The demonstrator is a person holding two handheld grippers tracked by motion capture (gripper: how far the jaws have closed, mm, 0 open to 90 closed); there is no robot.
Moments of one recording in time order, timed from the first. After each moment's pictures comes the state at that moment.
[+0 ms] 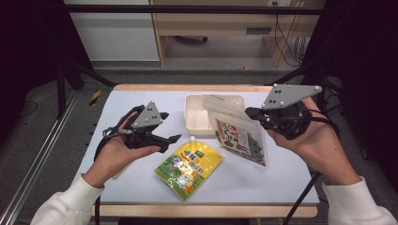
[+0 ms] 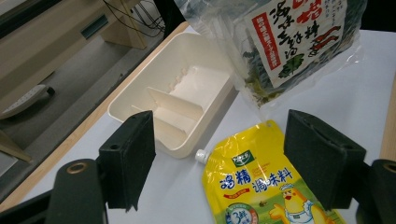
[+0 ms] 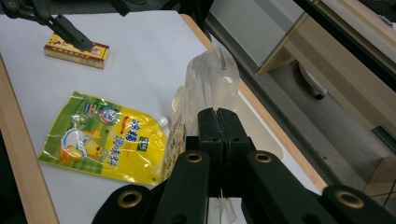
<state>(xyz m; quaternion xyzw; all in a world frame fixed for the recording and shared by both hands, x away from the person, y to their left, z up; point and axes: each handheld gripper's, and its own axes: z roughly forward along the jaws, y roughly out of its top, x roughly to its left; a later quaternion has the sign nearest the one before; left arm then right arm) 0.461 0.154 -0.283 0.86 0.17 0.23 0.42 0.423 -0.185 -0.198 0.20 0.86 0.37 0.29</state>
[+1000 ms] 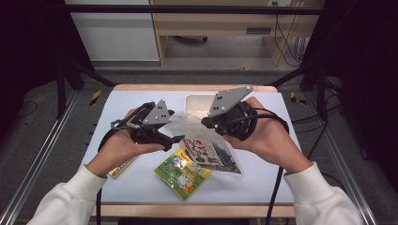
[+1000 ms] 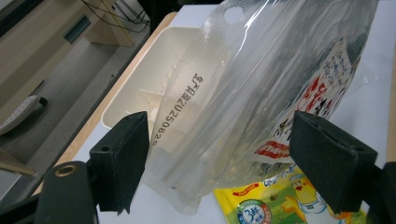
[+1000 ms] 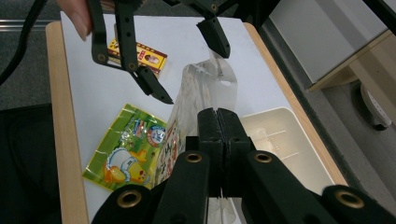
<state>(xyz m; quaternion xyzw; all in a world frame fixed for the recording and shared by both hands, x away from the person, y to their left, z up) 0.477 0.143 -0.286 0.89 0.12 0.23 0.38 0.440 -0.096 -0.215 0.11 0.90 0.36 0.22</state>
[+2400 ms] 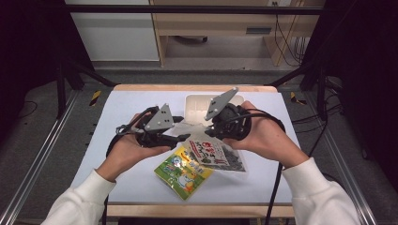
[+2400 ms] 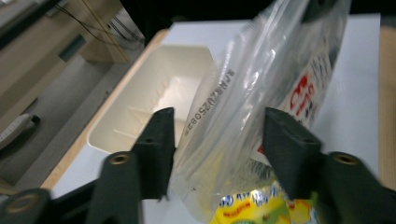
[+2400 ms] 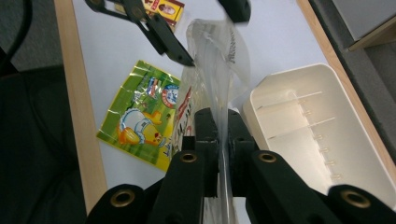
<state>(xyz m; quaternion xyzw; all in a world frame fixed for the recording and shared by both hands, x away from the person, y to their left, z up) 0.470 0.138 -0.287 0.86 0.11 0.22 0.44 0.460 -0.096 -0.240 0.13 0.93 0.30 0.15</state>
